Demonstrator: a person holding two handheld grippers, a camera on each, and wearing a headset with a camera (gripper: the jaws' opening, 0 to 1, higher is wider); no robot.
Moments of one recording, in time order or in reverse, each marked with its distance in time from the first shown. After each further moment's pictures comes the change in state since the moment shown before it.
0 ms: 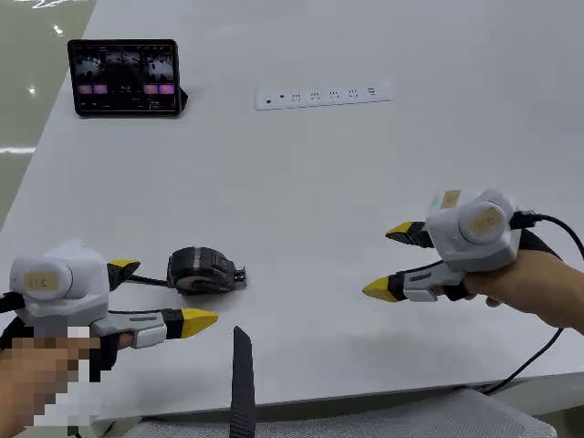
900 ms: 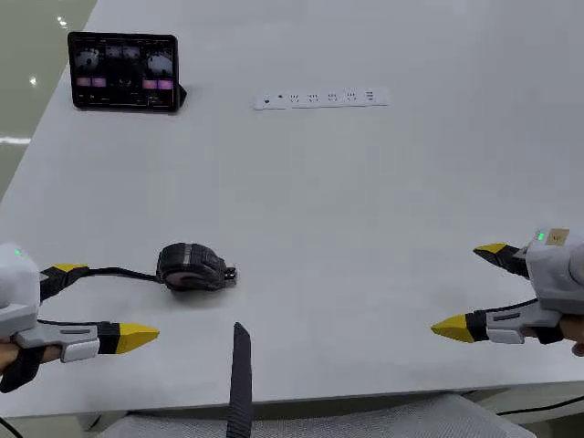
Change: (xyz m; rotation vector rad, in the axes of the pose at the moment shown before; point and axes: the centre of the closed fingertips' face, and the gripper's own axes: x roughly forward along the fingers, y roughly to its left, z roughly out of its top) left arm -0.035 0.025 -0.018 0.042 0.040 0.024; right arm -0.071 -0.029 -0.079 0.104 0.002 -0.094
